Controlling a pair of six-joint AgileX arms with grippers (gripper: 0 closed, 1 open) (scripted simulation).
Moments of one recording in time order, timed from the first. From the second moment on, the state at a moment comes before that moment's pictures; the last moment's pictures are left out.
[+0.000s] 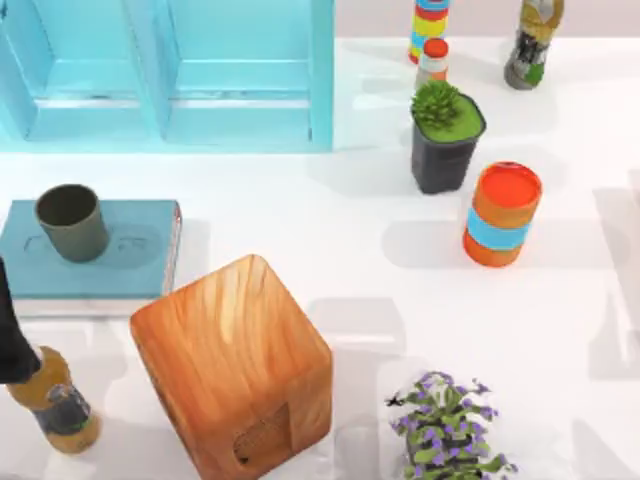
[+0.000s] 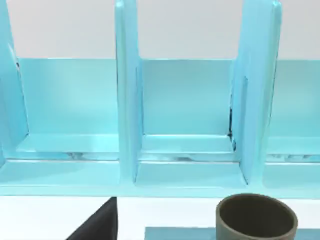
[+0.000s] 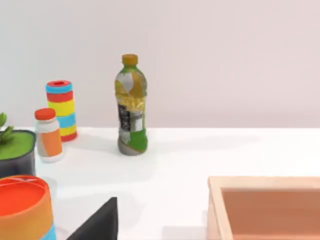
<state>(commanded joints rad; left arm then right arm) 0.00 0.00 0.00 0.00 0.00 0.00 0.00 0.00 0.00 0.00 0.00 0.00</state>
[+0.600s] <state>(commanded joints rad) -0.03 0.37 0.33 -0.32 -0.01 -0.03 0.00 0.00 0.00 0.00 0.00 0.00</state>
